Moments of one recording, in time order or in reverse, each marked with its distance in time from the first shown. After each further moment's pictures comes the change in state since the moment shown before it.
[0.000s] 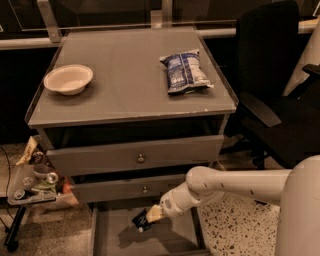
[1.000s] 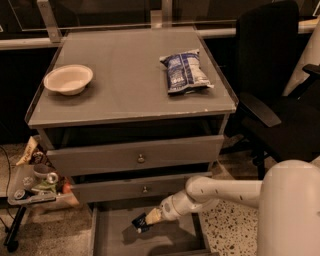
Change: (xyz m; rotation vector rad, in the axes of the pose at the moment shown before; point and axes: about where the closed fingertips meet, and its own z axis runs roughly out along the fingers) arm -0.001 -0.052 0.053 -0.064 -0.033 0.084
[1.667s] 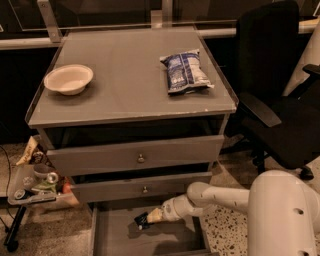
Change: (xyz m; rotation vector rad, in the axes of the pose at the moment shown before) arm -0.015 -0.057 0.038 -0.037 -0.070 0.079
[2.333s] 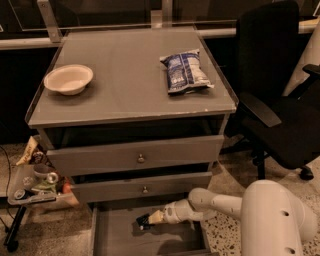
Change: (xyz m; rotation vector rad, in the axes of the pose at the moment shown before) arm -0.003 -0.045 0.028 -0.031 -0.043 0.058
